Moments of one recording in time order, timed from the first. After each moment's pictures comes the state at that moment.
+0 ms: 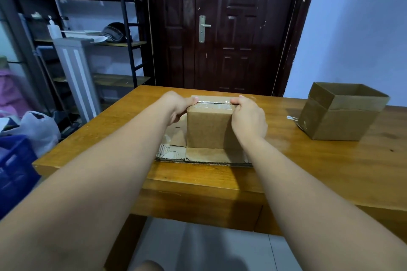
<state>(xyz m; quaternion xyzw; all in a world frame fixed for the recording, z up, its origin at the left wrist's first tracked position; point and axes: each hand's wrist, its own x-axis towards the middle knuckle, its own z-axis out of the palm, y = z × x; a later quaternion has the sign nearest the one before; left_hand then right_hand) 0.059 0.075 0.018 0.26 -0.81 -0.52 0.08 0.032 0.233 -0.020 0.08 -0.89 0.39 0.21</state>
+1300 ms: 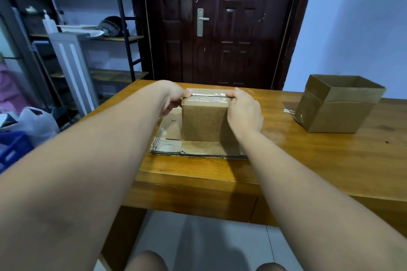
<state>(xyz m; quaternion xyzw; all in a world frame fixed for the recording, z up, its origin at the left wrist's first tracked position) 0.066 0.076 0.038 0.29 -0.83 -0.47 -0.05 0.035 0.238 -0.020 0.10 -0.89 0.38 0.21</state>
